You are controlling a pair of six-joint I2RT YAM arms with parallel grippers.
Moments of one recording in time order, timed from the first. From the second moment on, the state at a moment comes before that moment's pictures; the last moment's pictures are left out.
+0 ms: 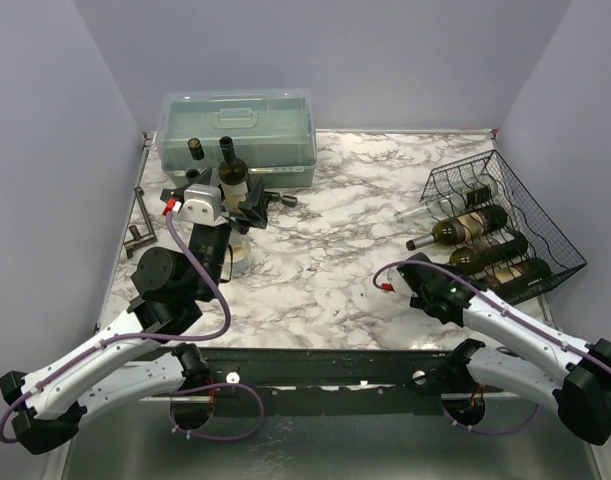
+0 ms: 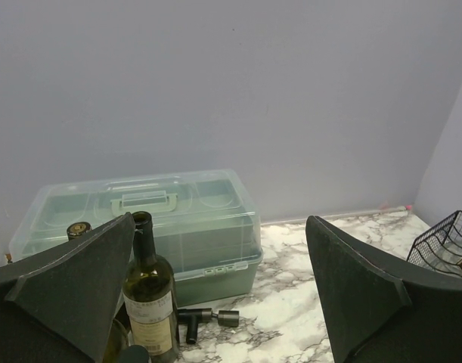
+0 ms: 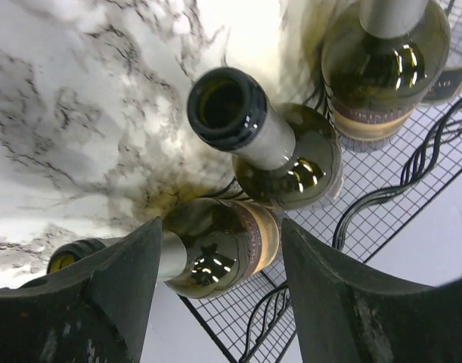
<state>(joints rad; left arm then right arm) -0.96 0.72 0.85 0.35 -0.67 0.26 0.66 0.98 0.51 -0.73 0.65 -0.81</state>
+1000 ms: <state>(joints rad) -0.97 0.73 0.85 0.35 -0.65 0.26 0.19 1.42 1.12 -0.66 0.59 0.15</state>
